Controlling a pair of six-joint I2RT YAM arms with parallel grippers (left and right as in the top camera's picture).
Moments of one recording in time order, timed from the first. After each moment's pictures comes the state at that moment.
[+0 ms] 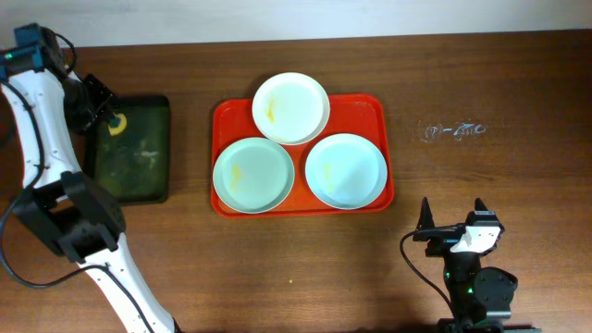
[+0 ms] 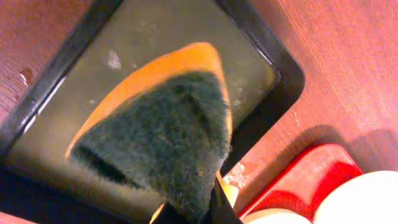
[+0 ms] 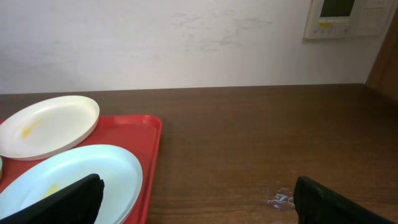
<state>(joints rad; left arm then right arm) 0.36 2.35 2.39 -1.41 0.17 -0.45 -0.05 0.01 0.01 -0.08 0.00 0.03</state>
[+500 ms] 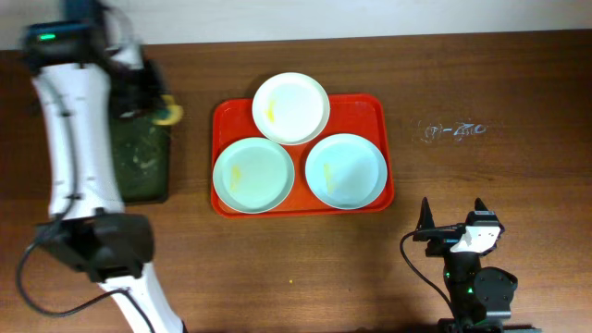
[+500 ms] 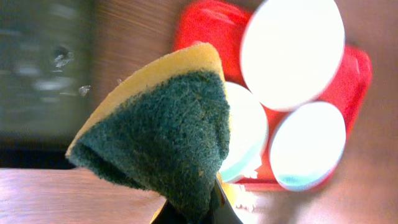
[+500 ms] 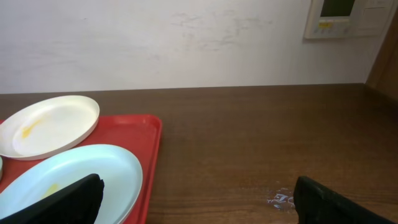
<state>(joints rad) 0.06 2.09 2.37 -1.61 0.26 -0.24 -0.05 0.01 0.01 -0.08 0.00 0.03</state>
